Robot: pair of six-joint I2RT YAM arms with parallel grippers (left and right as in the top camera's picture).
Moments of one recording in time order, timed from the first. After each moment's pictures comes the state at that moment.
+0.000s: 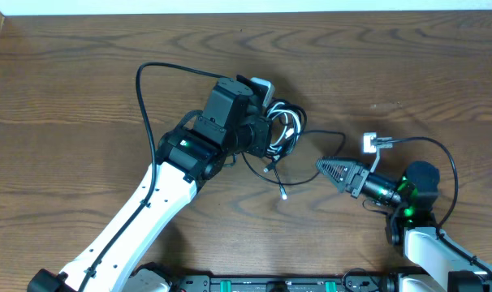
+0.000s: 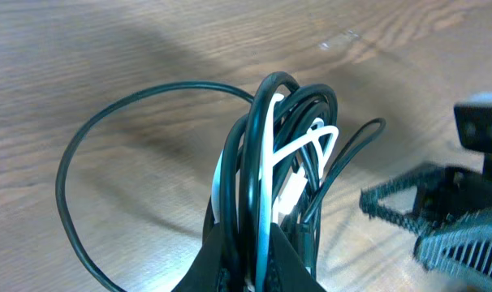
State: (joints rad) left arm -0.56 1.37 1.18 -0.61 0.21 -0.25; right arm 0.03 1.27 0.17 0.89 -1.03 0.92
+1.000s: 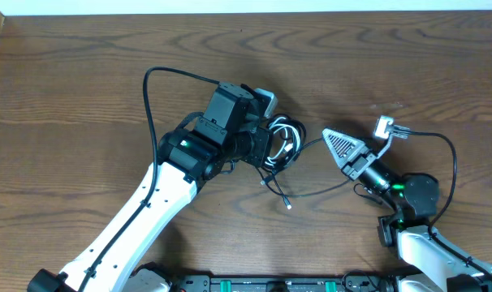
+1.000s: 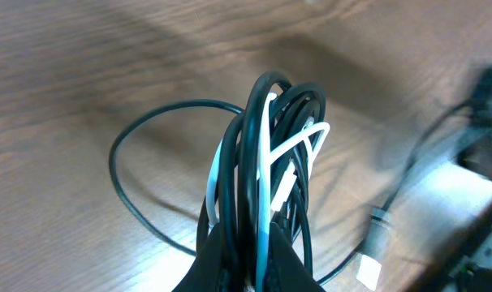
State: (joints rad) left arm -0.56 1.37 1.18 -0.71 0.27 -0.22; right arm 0.17 1.27 0.18 1.30 -0.67 1.26
